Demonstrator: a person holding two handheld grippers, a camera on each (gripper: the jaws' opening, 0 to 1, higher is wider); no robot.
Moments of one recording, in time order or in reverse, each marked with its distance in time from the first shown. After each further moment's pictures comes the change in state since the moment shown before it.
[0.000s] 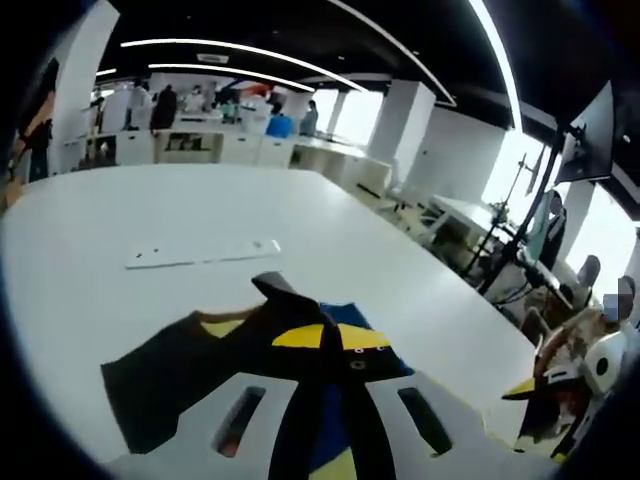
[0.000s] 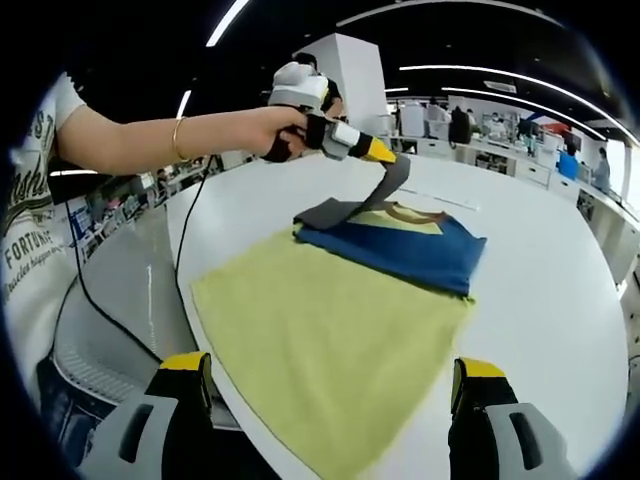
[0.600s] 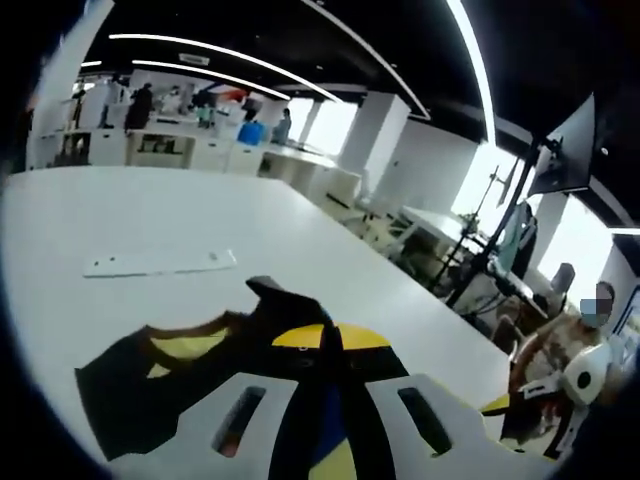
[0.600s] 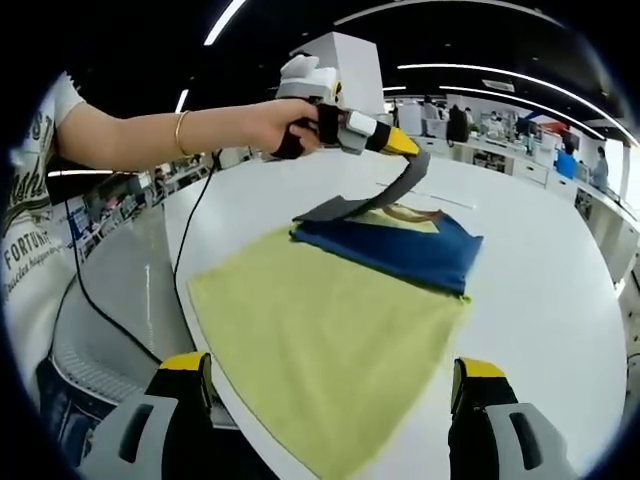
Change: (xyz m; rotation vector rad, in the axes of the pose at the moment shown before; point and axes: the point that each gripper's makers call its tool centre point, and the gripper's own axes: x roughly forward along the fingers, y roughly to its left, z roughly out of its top) left arm 0.024 -0.038 0.008 0.013 -0.016 -0.128; right arm 0.000 -0.003 0.000 0.006 0.000 -0.008
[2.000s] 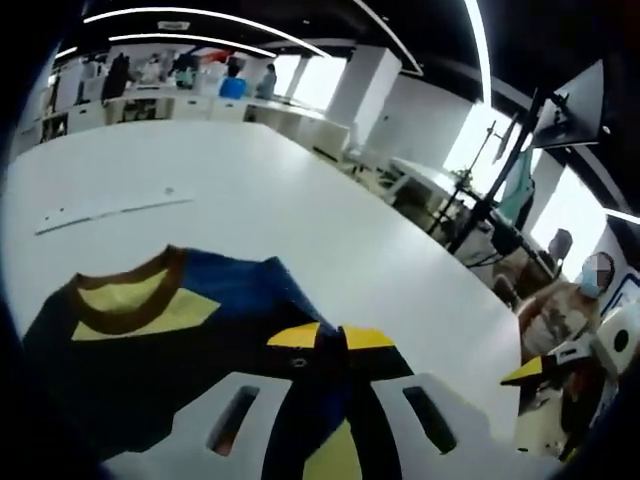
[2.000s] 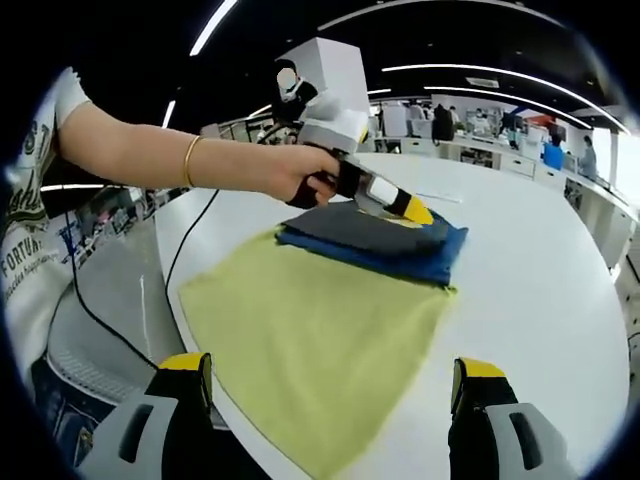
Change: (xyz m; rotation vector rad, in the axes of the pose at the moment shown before) left arm 0.062 -0.019 -0.084 0.013 0.187 -0.056; right arm -0.002 -0.015 -0.009 0.055 -0.023 -0.030
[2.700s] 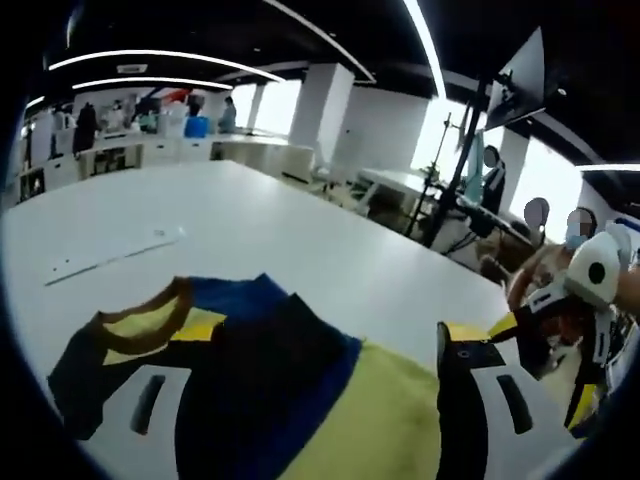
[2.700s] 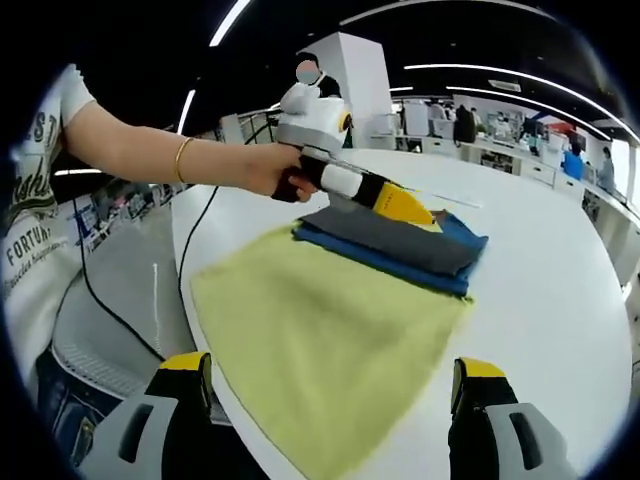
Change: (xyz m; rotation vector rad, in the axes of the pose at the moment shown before) left arm -0.058 -0.008 -0.003 0.196 -0.085 -0.070; right arm 0.006 0.009 0.007 -0.071 0.029 0.083
